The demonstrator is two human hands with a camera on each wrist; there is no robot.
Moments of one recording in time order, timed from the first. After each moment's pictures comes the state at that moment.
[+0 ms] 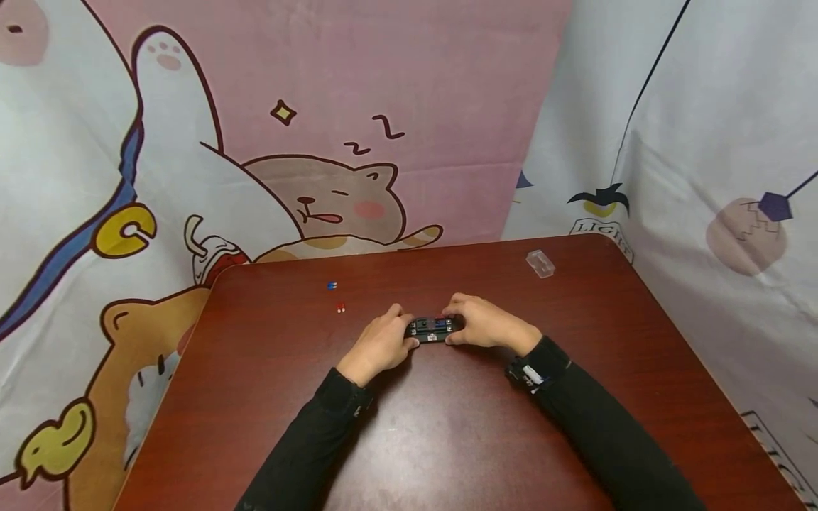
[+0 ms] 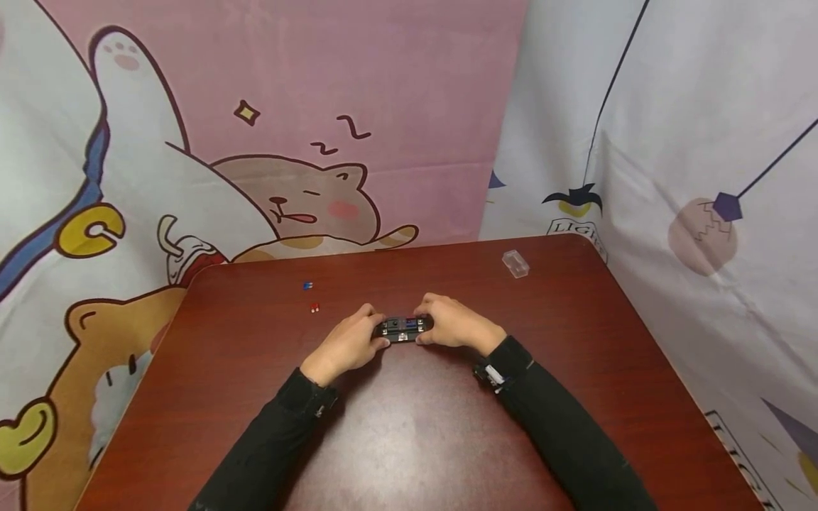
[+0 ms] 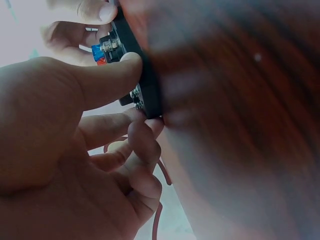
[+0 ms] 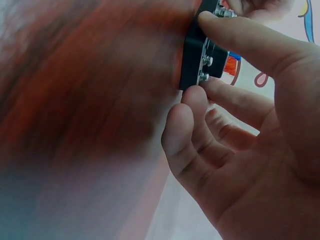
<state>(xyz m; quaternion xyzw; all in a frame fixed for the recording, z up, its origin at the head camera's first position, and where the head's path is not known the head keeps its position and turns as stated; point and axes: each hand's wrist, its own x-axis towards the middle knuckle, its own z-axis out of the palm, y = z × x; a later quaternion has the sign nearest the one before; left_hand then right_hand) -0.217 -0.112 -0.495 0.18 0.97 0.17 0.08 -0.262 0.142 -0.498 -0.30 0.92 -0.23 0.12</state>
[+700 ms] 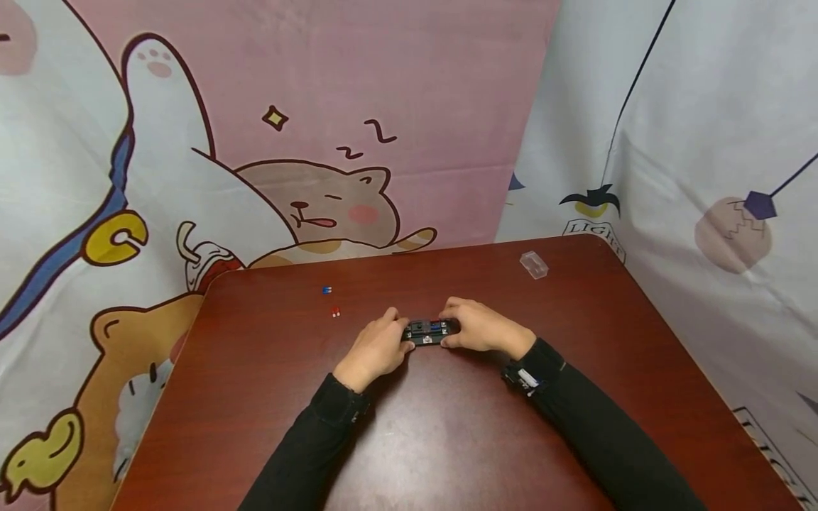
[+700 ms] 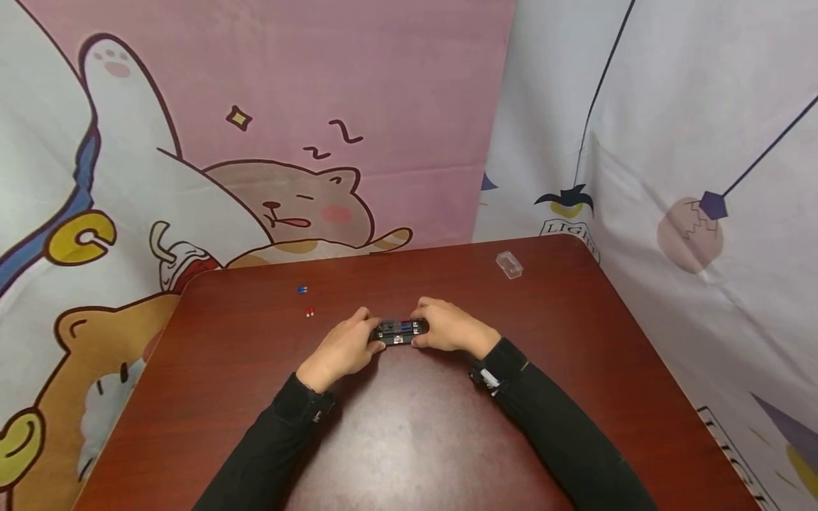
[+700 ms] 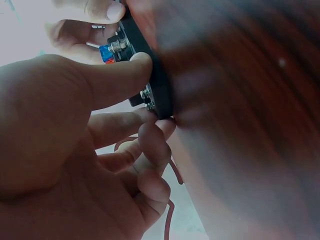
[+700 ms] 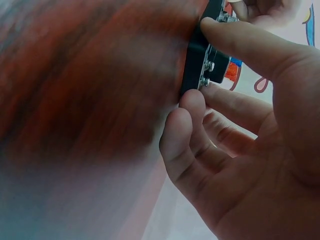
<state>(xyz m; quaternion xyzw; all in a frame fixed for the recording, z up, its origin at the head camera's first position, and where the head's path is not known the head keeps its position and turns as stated) -0.214 -0.110 -0.494 0.18 0.97 0.14 0.08 -0.260 0.142 -0.501 -0.30 0.92 -0.21 0.12</state>
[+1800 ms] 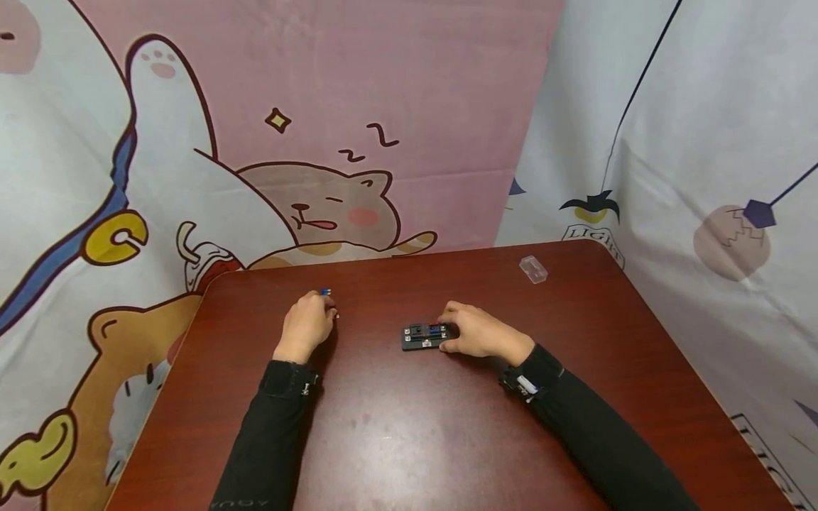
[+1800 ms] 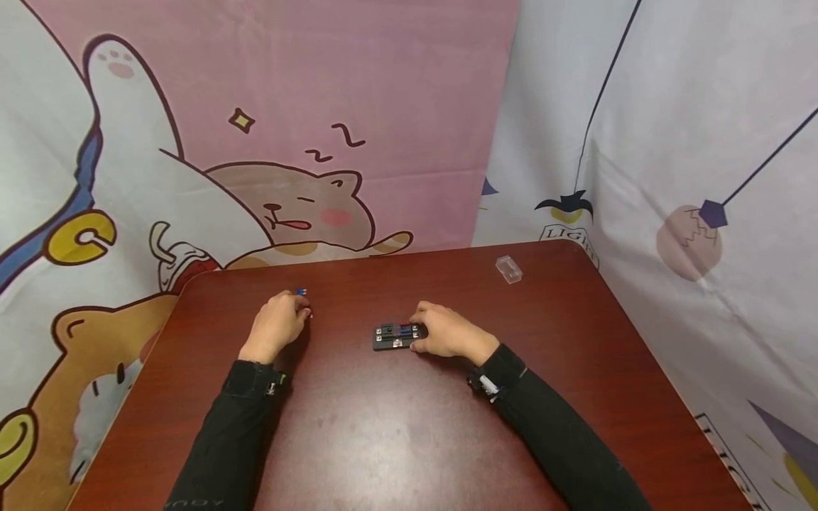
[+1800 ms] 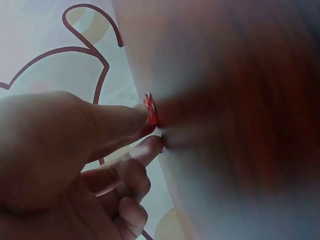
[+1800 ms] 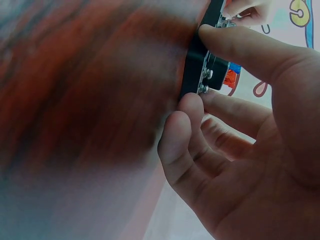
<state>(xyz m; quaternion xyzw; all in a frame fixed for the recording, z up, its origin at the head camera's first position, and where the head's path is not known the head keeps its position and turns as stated) -0.266 -0.239 -0.505 0.04 0.98 0.18 -0.04 -0.254 0.139 -0.501 -0.27 0.93 -0.20 0.14</state>
